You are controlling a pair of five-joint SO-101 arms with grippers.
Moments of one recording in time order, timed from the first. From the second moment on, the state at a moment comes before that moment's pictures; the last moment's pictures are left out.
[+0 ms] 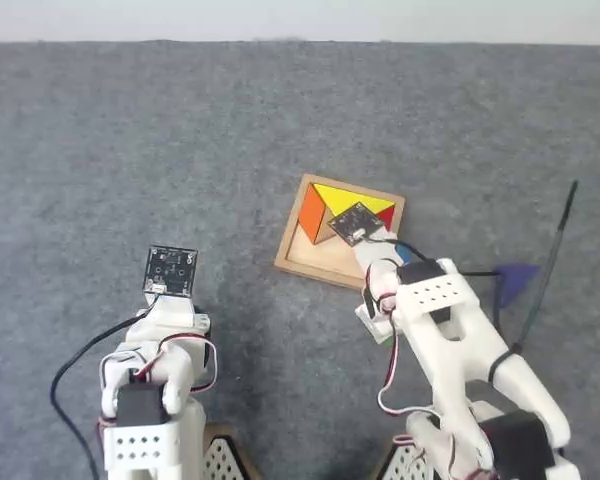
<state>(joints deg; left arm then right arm) -9.6 -103.2 97.1 72.0 -3.9 -20.7 -20.5 57.3 54.2 18.4</state>
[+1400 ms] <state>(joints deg) -9.6 -103.2 97.1 72.0 -3.9 -22.4 -20.0 36.8 68.5 23.5</state>
